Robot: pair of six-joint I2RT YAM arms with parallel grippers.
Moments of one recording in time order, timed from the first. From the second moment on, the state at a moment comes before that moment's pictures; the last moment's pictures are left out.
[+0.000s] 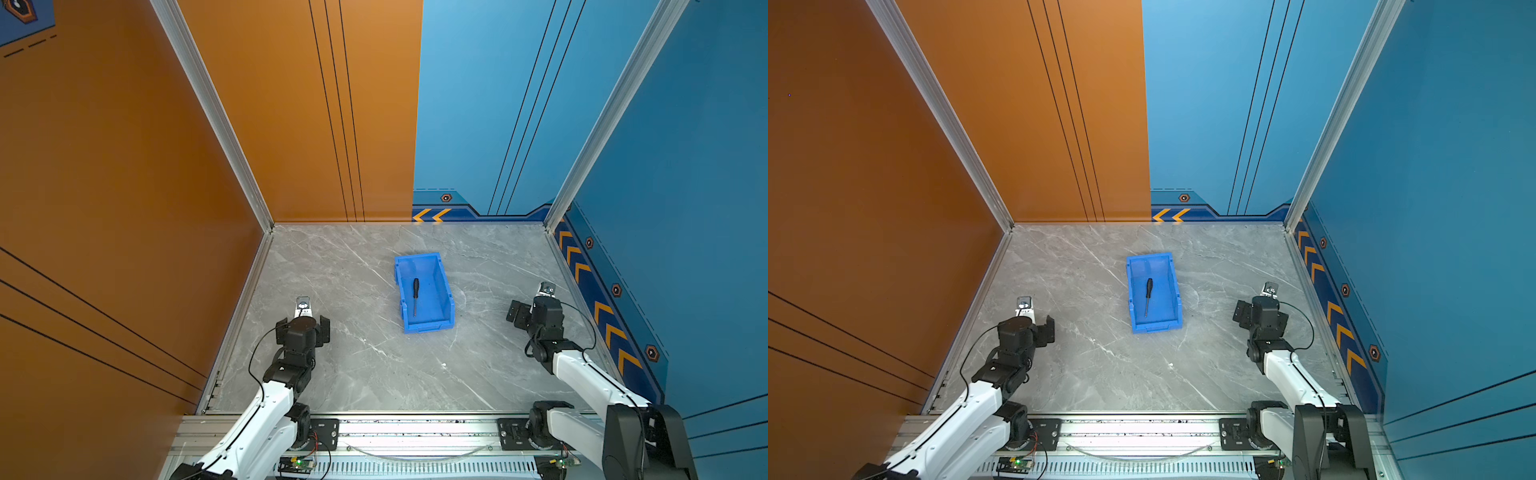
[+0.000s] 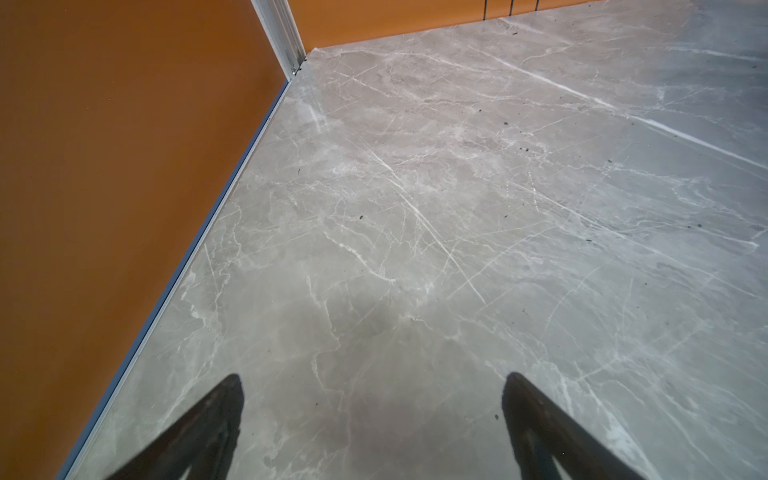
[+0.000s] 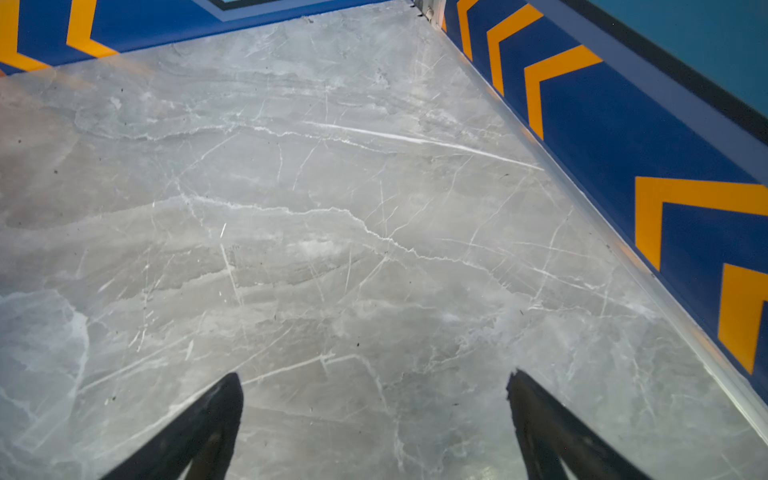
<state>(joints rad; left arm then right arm) -0.19 0.79 0.23 0.02 -0.44 -0.03 0.00 1.09 0.33 0.15 0.26 0.19</state>
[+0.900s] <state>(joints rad) 0.01 1.38 0.35 0.62 -0.17 -0.02 0.08 1.54 0.34 0.83 0.29 0.07</state>
